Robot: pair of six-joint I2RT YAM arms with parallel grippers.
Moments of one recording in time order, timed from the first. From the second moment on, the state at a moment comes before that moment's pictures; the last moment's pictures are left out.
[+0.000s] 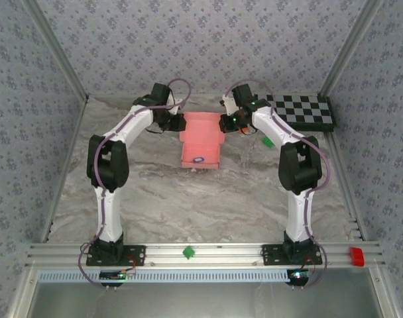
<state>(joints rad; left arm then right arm) -0.35 2.10 1.82 -0.76 0.36 -0.14 0.36 2.05 1.76 -0.70 -0.29 0.05</state>
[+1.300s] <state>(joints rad) -0.47 1.80 1.28 -0.16 0.00 -0.39 0.55 1.79 1.16 0.14 0.17 0.07</state>
